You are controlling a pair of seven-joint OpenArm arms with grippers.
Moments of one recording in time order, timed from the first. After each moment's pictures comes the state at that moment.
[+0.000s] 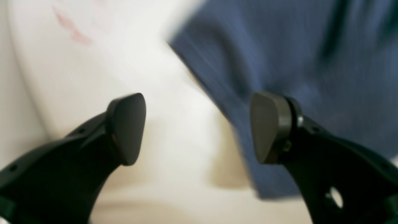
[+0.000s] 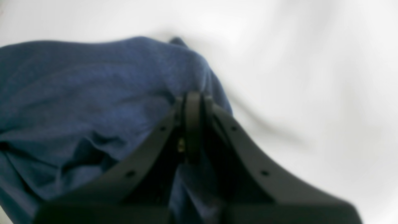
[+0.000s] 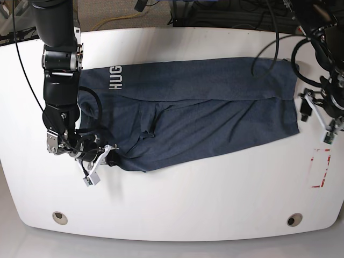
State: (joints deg) left arm -3.0 -20.8 -32.8 109.1 -20.9 -42.8 75.0; right arm 32.7 17.3 1.4 43.3 28.2 40.5 -41.1
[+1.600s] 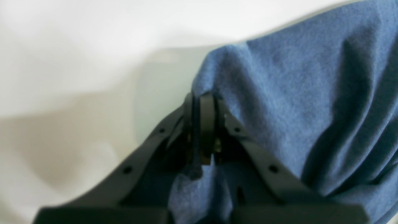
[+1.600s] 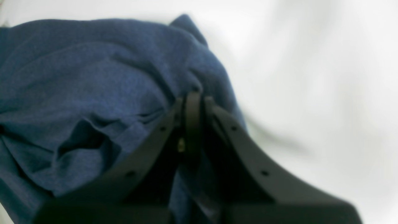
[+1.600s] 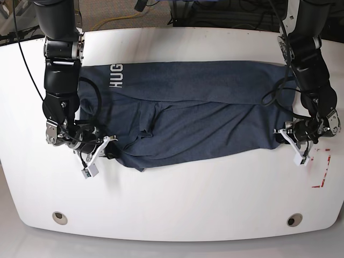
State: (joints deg) left arm -25.7 -18.9 -24.2 54.3 -16.4 -40.0 56.5; right arm 27.5 17.6 3.4 49.7 28.6 40.5 -42.2
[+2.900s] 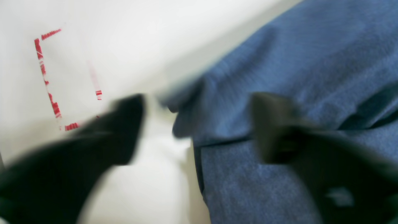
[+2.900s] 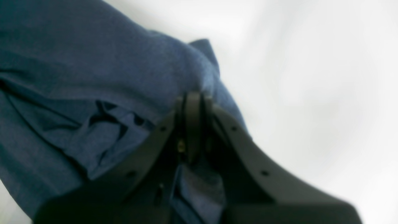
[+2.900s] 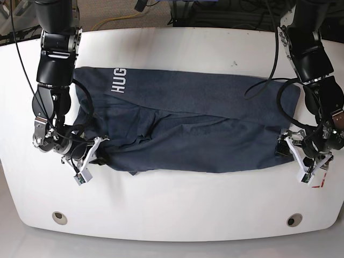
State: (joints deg) left arm -21.9 -19.2 -18.9 83.5 -16.2 -40.0 66.1; right arm 23.5 19.4 6.7 68.1 28.7 40.9 -52.7
